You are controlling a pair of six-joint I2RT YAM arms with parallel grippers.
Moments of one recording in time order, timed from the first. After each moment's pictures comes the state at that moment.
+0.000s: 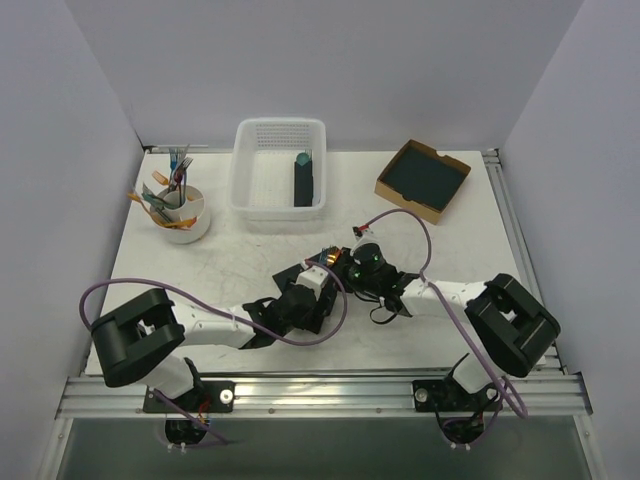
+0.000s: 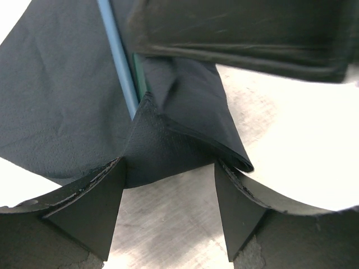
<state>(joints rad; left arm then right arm) -1.08 1.50 0.55 0.25 -0.37 -0.42 0.75 1.51 0.59 0.36 -0.05 0.86</state>
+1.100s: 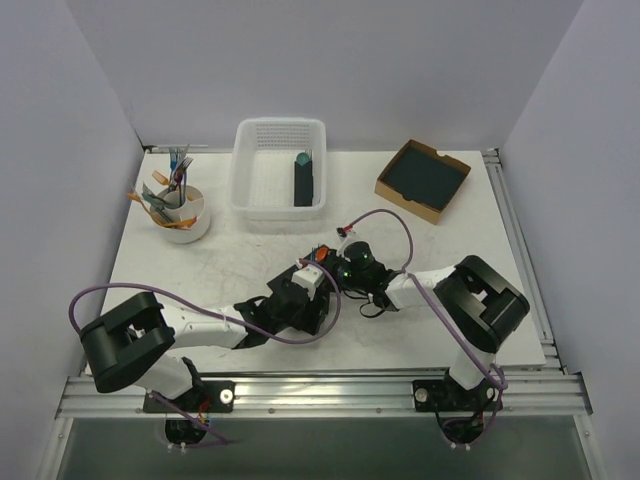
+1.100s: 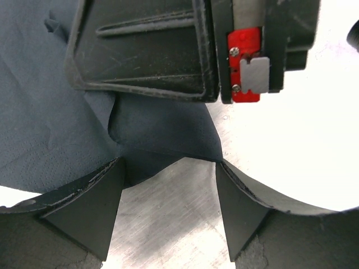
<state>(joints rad) -1.04 1.44 0.51 0.25 -0.25 -0.44 0.74 1.72 0.65 0.54 -0.21 0.85</state>
